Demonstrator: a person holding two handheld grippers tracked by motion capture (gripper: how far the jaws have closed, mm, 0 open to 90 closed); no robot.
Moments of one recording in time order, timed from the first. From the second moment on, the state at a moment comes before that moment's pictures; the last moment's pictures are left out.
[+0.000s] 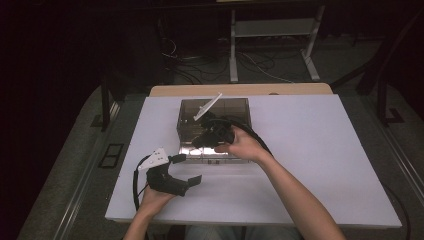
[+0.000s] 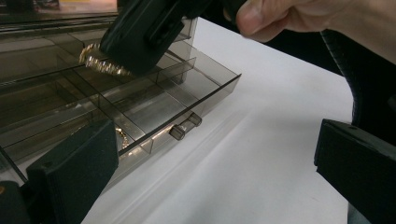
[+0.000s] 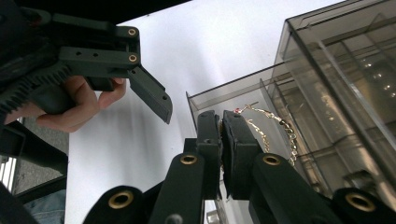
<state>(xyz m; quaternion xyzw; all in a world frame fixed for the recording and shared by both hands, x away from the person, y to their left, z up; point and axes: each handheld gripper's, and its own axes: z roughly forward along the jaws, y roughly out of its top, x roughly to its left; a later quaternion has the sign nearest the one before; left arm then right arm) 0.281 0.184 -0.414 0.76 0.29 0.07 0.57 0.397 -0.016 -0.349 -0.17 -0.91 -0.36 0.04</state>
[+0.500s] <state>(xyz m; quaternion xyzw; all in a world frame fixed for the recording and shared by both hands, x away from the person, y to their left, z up) 0.281 0.184 -0.414 0.76 0.29 0.07 0.57 0.401 -0.001 -0.366 -0.17 -0.91 -0.36 0.04</state>
